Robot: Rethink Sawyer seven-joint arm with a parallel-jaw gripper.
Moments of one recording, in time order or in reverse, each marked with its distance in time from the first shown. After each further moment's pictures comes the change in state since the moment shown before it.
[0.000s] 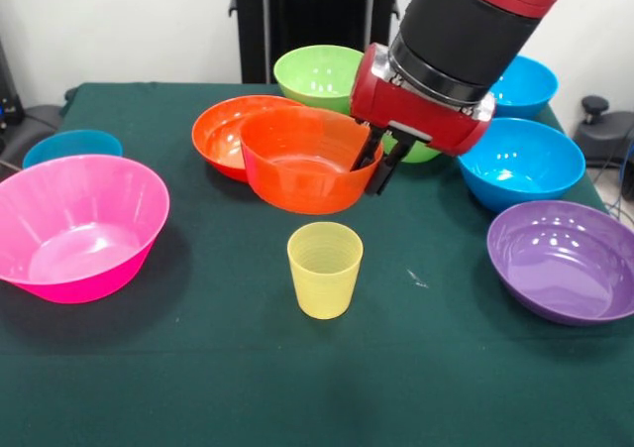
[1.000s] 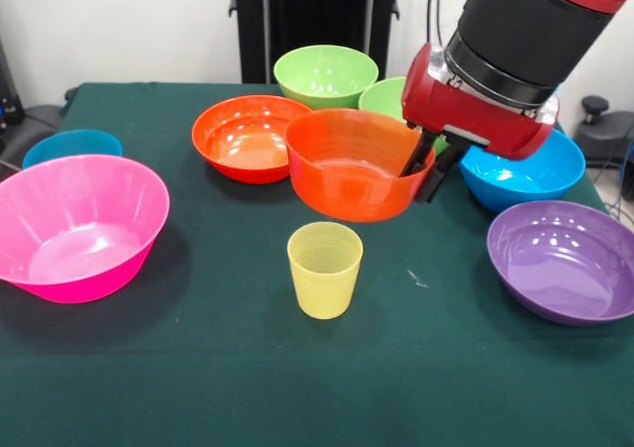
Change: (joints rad) arm 0.030 0.059 -0.022 -0.140 0.068 0.094 0.000
